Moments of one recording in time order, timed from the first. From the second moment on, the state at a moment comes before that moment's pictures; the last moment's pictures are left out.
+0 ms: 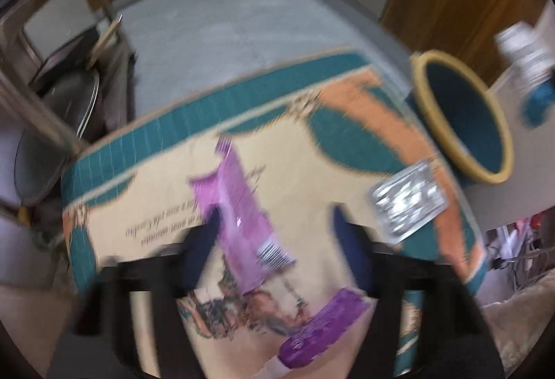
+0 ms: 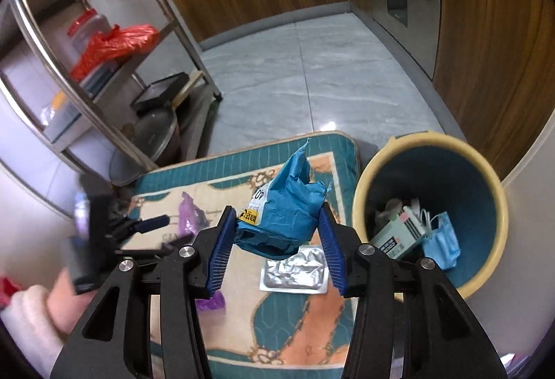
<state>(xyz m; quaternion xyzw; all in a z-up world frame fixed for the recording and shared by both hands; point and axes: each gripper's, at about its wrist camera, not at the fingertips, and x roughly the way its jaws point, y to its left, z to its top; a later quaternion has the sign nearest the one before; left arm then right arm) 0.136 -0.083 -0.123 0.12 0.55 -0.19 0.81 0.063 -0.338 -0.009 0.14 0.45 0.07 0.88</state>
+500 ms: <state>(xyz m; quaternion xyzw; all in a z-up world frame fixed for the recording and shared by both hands) 0.143 -0.086 -0.175 0.19 0.59 -0.18 0.76 0.056 -0.349 0.002 0.13 0.44 0.10 0.88</state>
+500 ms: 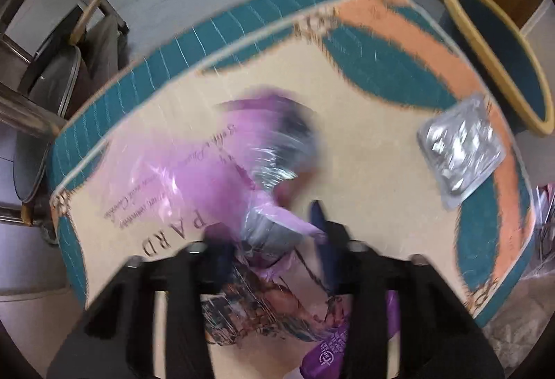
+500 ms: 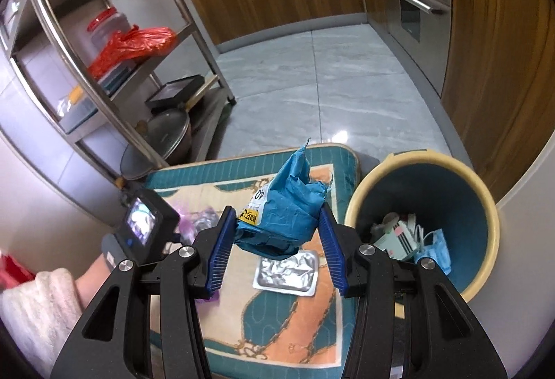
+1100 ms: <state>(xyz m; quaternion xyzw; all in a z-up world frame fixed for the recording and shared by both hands) 0.136 -0.157 -0.064 0.05 0.47 -0.32 0.82 0.063 -0.396 -0.021 0.14 0.45 0.01 0.88</state>
